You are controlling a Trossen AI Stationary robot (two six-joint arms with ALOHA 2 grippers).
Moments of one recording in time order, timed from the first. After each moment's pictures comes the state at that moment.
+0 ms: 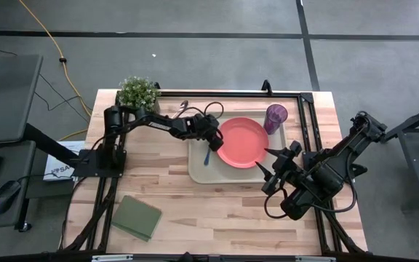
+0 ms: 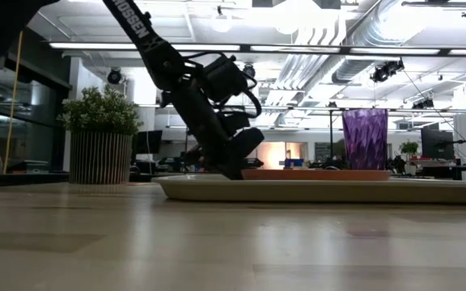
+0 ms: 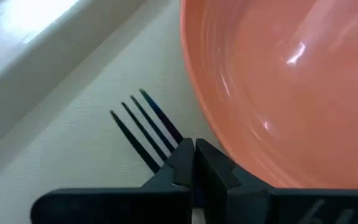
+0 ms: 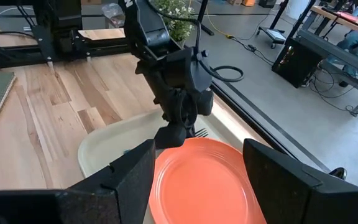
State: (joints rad) left arm 0.38 2.03 1.14 0.00 -0.21 -0.32; right arm 0.74 1.43 1.43 -1.29 1.14 1.05
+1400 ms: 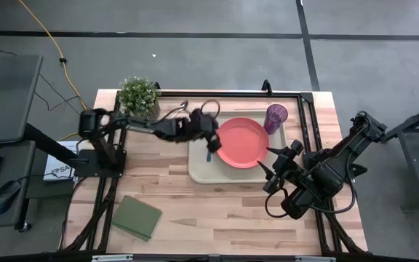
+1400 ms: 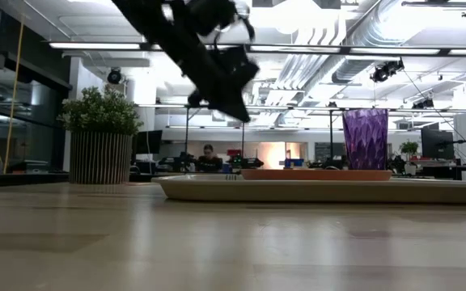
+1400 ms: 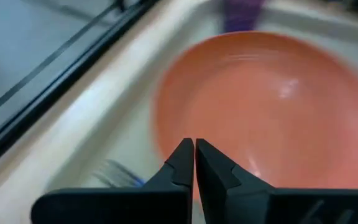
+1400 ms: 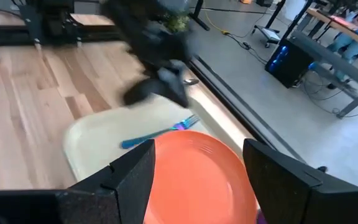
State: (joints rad) left arm 0.25 1.76 1.13 -0.08 -0.36 -0.18; right arm 0.74 1.43 1.43 -1.36 1.13 1.05
